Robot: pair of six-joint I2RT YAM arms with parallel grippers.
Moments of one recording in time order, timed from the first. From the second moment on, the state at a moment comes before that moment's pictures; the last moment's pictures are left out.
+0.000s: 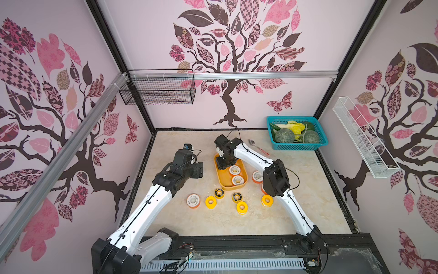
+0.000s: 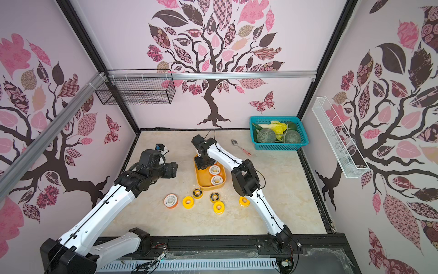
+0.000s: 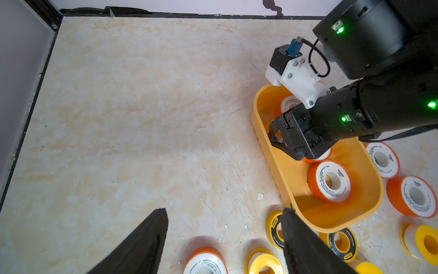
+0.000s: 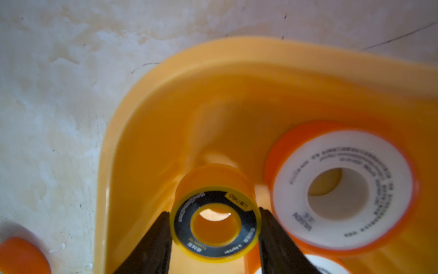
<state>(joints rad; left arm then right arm) -0.39 1.09 0.99 -0.65 -0.16 -0.25 0.71 2.53 2.37 -1.11 -0.08 0.28</state>
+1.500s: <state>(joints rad) -0.39 1.09 0.99 -0.66 -0.16 -0.25 0.71 2.55 2.44 -1.10 -0.02 0.27</state>
